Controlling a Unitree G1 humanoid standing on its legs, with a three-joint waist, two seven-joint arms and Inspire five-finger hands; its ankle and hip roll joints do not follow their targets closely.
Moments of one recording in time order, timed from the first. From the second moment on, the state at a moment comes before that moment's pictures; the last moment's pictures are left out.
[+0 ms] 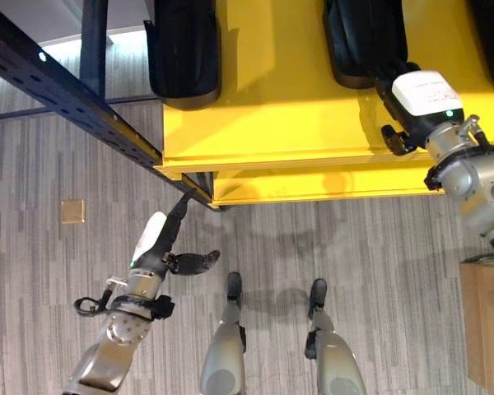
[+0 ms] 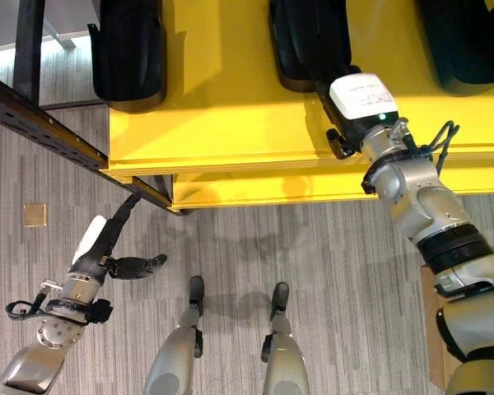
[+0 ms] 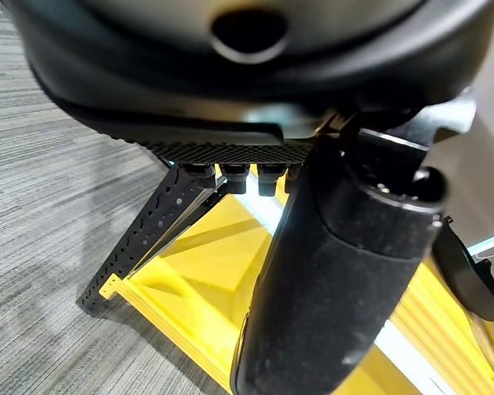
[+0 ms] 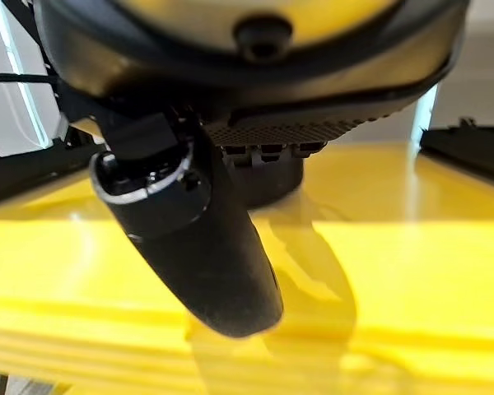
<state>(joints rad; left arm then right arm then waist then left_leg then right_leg) 0.14 0.60 -0.06 -0.20 0.13 -0.05 0.12 -0.94 -0.99 0.57 0.42 -0.49 -0.01 -0.11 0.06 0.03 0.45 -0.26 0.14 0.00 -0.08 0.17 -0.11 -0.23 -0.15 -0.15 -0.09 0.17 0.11</state>
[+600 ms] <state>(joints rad) 0.14 0.60 -0.06 -0.20 0.13 -0.05 0.12 -0.94 -0.98 0.57 0.42 -0.49 -0.01 -0.11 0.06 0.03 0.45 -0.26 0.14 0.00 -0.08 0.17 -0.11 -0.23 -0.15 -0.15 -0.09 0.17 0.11</state>
